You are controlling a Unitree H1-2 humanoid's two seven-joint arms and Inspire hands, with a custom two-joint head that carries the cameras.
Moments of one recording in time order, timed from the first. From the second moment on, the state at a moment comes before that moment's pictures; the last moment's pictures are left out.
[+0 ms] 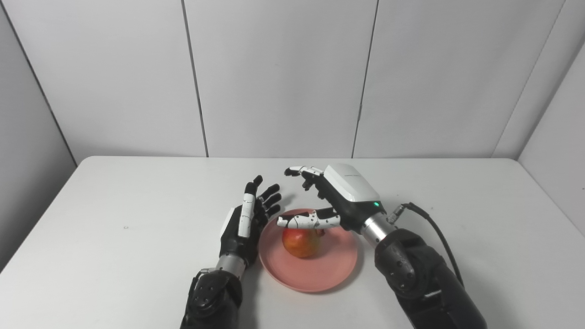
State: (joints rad) left arm -0.37 -0.13 0.02 0.36 -0.20 0.06 -0.11; right arm -0.47 -0.17 0.32 -0.12 -0.72 0.14 0.24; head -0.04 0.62
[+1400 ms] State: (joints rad) left arm -0.33 -0.09 0.01 0.34 0.10 -0.05 0.17; right arm -0.37 0.04 -0.05 0.36 -0.01 -0.06 -0.05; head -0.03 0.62
